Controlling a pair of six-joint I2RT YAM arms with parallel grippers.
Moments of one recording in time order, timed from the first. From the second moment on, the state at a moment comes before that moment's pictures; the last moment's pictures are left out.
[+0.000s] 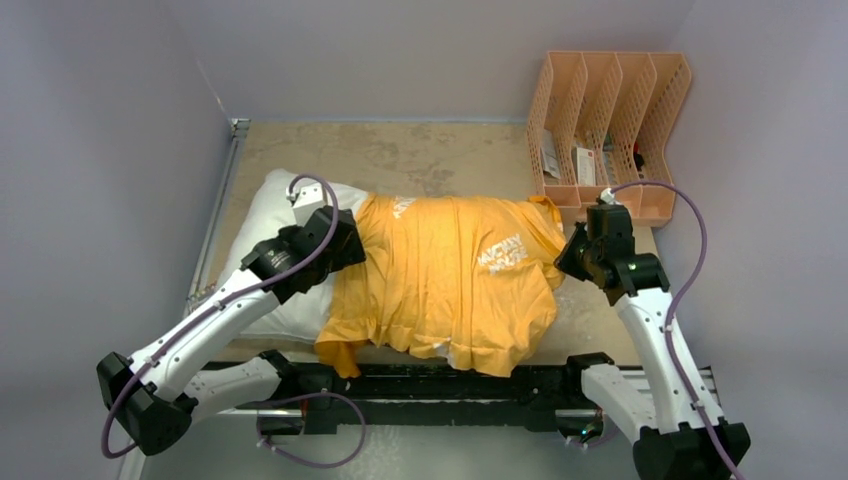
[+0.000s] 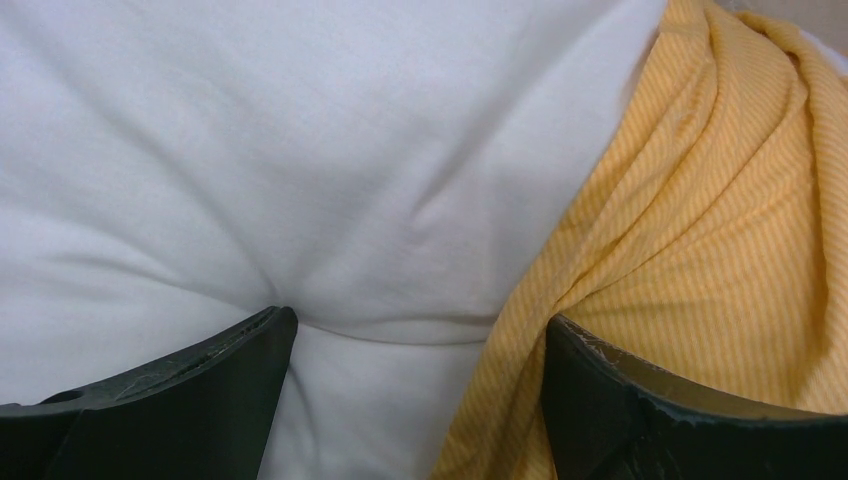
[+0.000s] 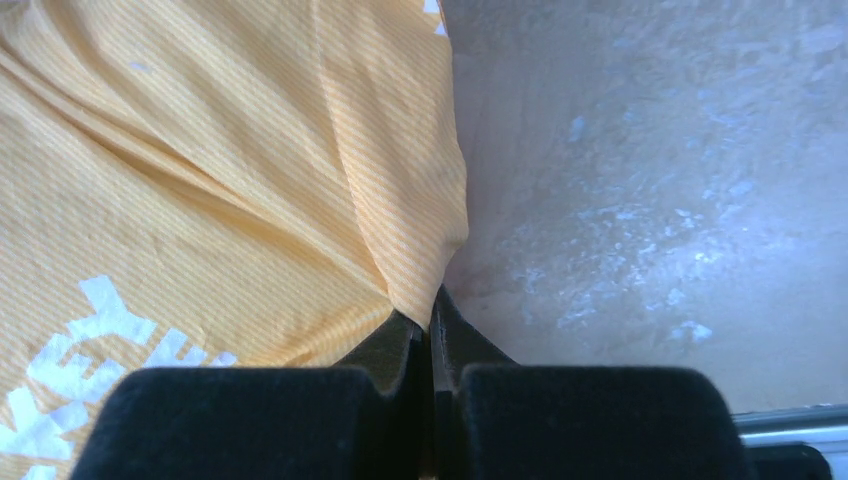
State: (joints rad) left arm -0.68 1.05 1.02 -0.91 -0.56 -0.81; right arm 0.11 0.88 0.88 -0.86 0.07 0.58
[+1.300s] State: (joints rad) left arm -0.40 1.11 0.55 -0.08 -0.19 -0.94; right arm -0.07 1.04 1.27 -1.03 0.21 0.38
